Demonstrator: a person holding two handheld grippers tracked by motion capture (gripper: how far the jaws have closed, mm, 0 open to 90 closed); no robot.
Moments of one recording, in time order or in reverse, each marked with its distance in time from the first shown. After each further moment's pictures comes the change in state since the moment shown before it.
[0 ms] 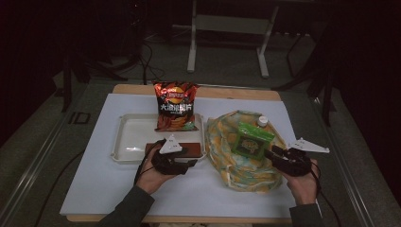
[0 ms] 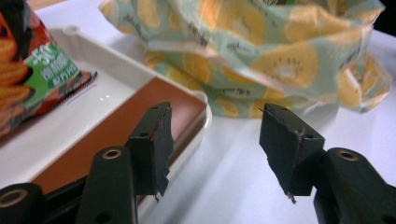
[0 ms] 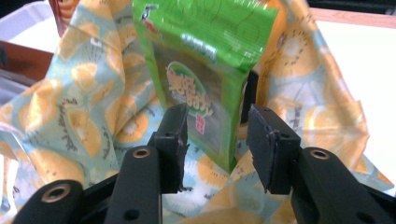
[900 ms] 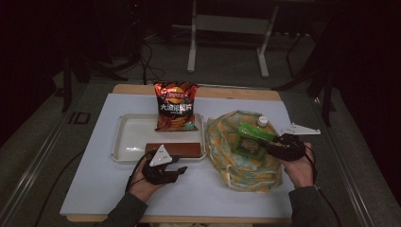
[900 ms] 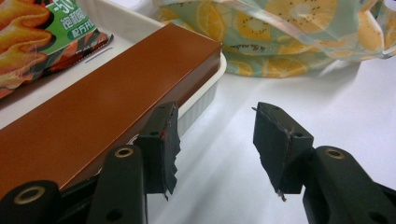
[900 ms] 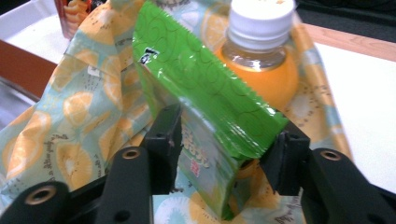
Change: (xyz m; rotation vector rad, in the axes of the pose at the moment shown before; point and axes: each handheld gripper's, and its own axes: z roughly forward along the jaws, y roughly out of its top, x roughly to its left) left arm 0.000 -0.041 -0.012 -0.001 0.052 0.012; right arm -0.006 0.037 0.024 0.041 0.045 -0.093
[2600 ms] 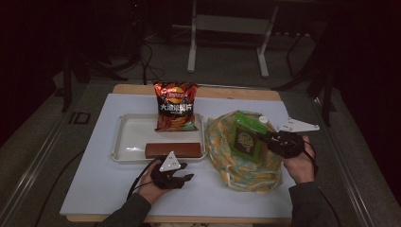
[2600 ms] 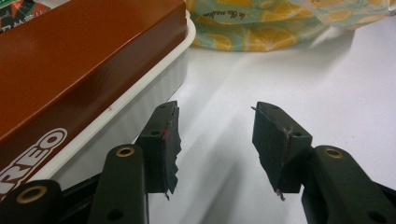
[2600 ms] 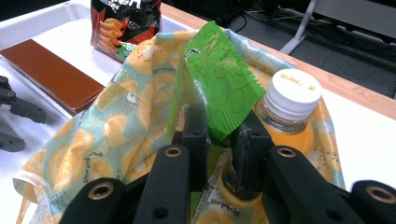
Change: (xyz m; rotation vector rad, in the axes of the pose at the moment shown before) left arm -0.010 -0.014 0.030 0.043 -0.069 0.046; right arm 0.021 0.028 -0.014 -0.047 0.022 -0.152
